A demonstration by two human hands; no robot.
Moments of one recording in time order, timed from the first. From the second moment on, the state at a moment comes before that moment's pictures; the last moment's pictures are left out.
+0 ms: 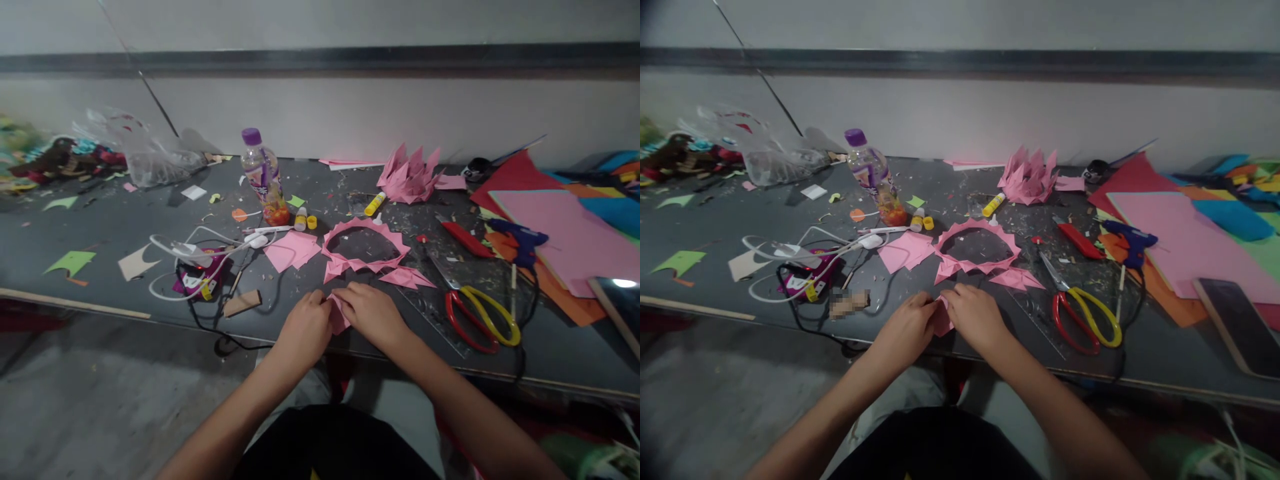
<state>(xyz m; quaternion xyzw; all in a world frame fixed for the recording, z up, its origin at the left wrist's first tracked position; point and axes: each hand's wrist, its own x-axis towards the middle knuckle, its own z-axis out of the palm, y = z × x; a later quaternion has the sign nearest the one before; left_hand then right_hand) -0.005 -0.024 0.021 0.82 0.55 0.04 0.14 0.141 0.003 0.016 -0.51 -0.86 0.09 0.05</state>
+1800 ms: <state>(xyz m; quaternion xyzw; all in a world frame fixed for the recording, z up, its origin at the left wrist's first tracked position) -0.027 0.000 -0.002 0.83 0.50 0.17 0.16 0.155 0.009 0.018 -0.48 -0.87 0.08 0.07</state>
